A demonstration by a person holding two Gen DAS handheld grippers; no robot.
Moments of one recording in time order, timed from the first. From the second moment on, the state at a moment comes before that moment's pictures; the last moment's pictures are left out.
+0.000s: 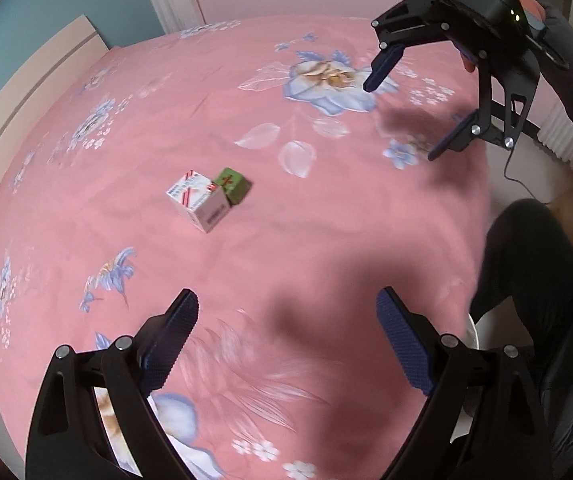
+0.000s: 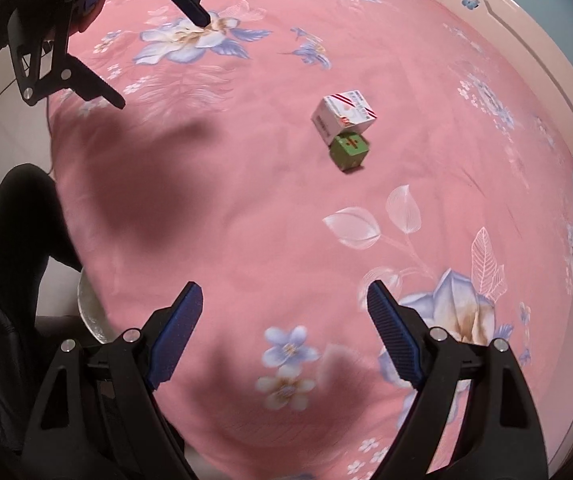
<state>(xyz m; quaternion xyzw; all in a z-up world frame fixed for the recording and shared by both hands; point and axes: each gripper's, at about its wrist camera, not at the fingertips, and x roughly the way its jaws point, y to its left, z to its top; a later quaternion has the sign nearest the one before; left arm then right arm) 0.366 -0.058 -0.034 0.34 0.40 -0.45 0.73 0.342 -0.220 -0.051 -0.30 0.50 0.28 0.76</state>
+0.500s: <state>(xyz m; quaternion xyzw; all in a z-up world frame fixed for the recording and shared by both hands) 0.450 -0.092 -0.060 0.34 0.40 -0.46 0.71 0.435 -0.217 -0.088 -0.30 0.52 0.28 0.75</state>
